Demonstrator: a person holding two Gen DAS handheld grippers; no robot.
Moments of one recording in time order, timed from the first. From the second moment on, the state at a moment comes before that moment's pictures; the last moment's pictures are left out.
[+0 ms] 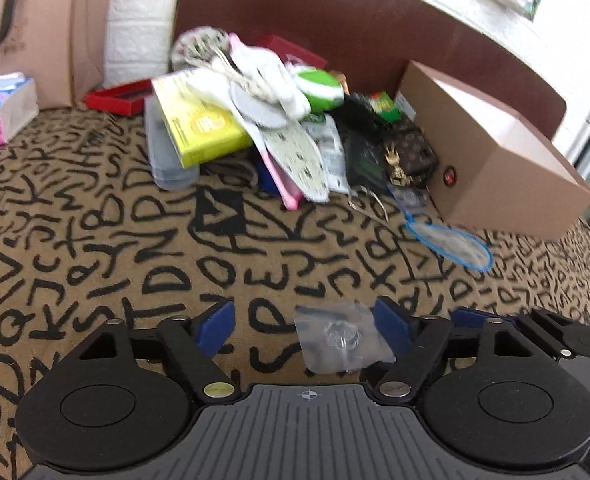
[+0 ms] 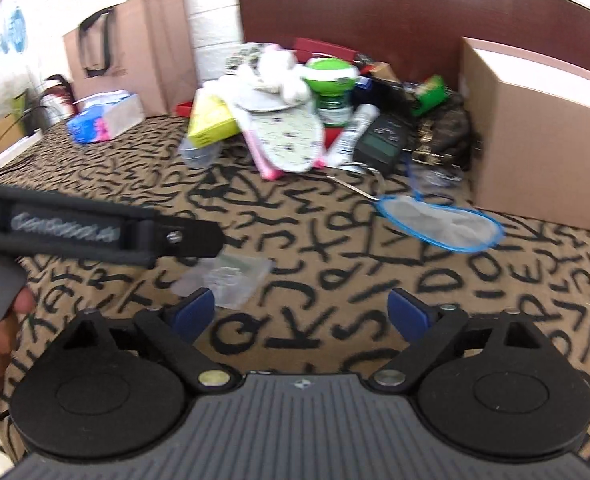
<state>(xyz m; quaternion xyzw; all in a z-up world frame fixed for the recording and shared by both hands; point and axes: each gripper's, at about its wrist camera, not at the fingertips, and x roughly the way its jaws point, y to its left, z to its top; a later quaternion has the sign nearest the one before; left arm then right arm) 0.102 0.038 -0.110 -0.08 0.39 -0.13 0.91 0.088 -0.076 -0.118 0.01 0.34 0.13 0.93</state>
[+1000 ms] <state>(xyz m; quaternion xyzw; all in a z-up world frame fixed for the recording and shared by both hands) 0.107 0.023 -0.122 -0.10 0.42 -0.15 0.89 0.091 -0.045 -0.124 -0.03 0.33 0.19 0.92</state>
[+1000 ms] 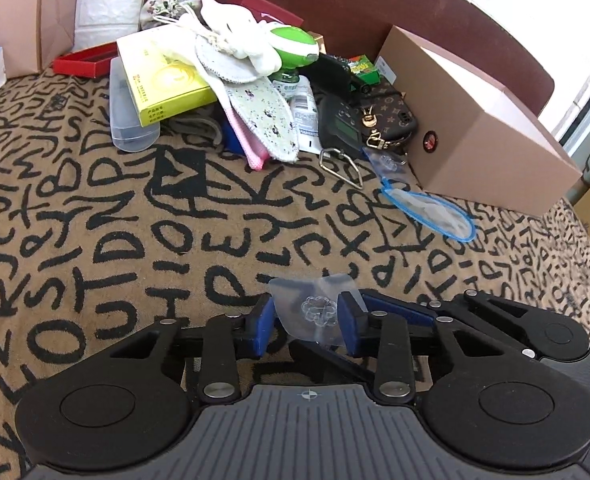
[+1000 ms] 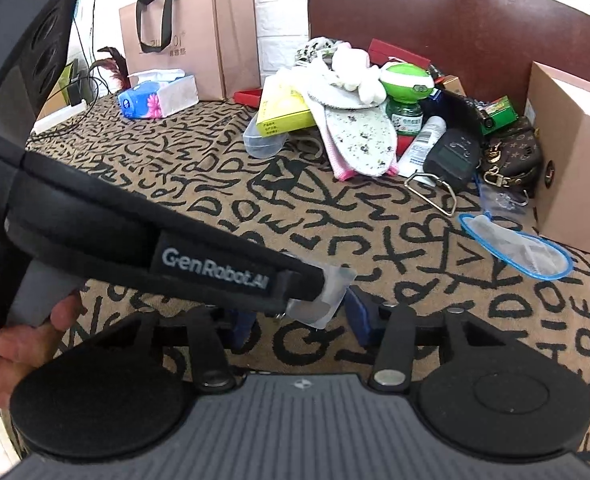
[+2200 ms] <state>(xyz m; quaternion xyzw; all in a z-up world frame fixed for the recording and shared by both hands) 0.172 -0.125 0.011 -0.09 0.29 -0.27 0.91 0.104 -0.175 -0.009 -0.01 0.17 0.07 0.98</state>
